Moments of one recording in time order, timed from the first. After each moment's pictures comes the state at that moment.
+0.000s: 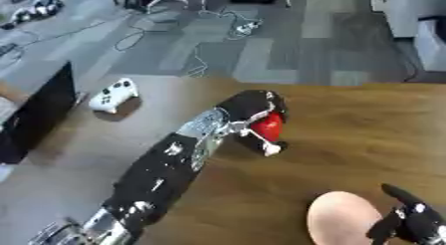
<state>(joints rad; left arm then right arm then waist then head) -0.96 0.17 -0.16 -0.93 -1.13 -0.42 0.01 -0.11 -0.20 0.09 -1.82 -0.04 -0.18 0.60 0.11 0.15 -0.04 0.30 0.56</state>
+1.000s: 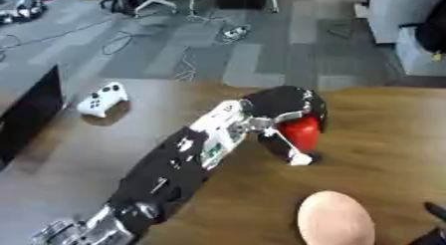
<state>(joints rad) -0.96 0.14 -0.31 -1.10 -0.93 -0.48 -0.17 0.00 -0.23 0.01 -1.86 0.08 -0.25 0.45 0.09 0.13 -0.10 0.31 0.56</state>
